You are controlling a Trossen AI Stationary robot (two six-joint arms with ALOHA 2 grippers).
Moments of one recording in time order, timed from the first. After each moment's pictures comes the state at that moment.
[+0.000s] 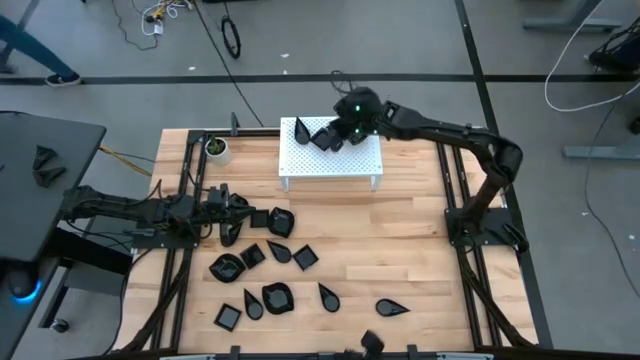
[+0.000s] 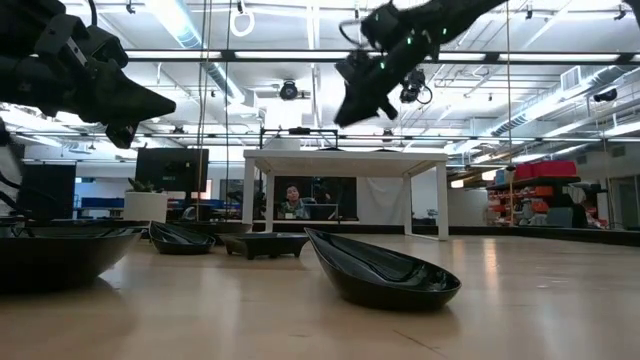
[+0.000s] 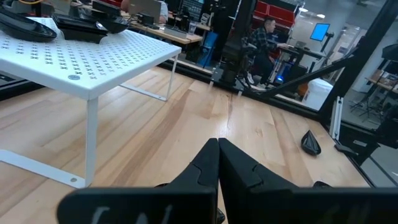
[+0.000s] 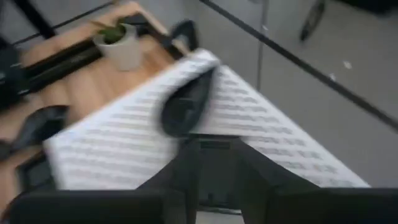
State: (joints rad) left arm -0.12 0.26 0.01 0.18 -0.29 -0.33; right arm -0.49 1.71 1.43 -0.34 0.00 0.14
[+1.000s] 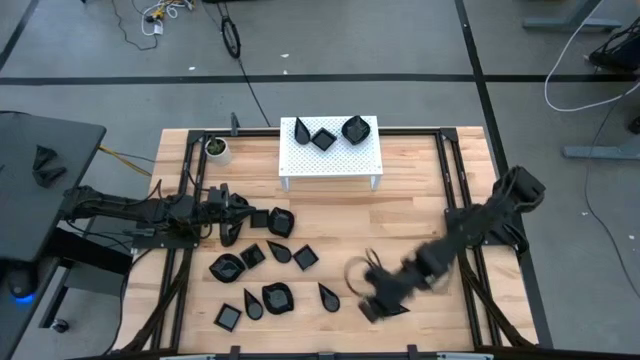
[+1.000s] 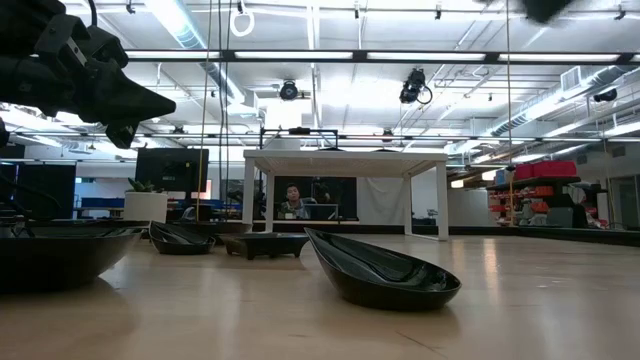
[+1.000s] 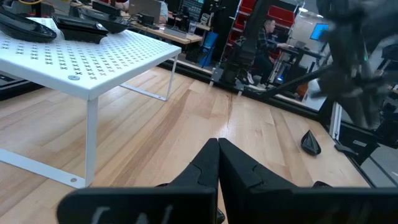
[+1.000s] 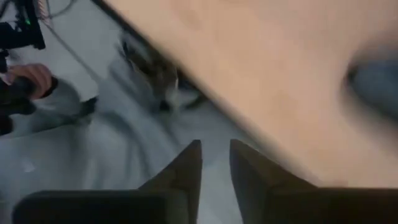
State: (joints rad) left arm -0.12 0.26 0.01 0.18 -0.29 -0.33; right arm 0.65 1.63 1.06 -0.26 -0.17 1.75
